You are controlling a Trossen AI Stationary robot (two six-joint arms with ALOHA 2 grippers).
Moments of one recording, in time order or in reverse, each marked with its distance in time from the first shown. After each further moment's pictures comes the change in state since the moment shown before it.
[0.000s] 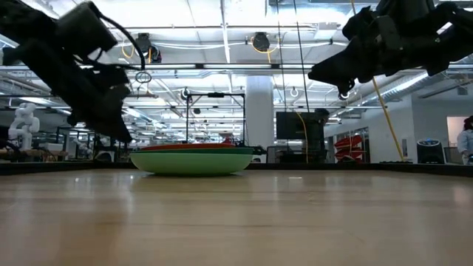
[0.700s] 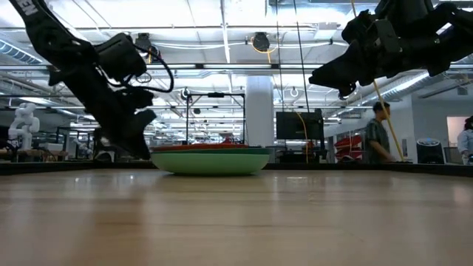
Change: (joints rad) left arm 0.257 0.286 0.050 0.230 0.180 0.201; right arm 0.000 0.000 0.000 -0.030 0.019 0.011
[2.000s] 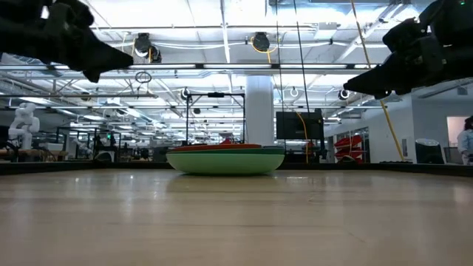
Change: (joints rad) left arm -0.189 -0.945 -0.196 0.030 0.210 0.399; right arm -0.002 -0.526 -0.194 -0.278 0.106 -0.106
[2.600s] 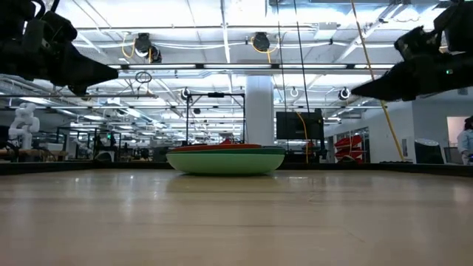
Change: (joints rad) left arm -0.001 -0.358 -0.127 -0.189 0.009 -0.014; right arm 0.000 -0.252 -0.042 -0.155 0.184 -0.076
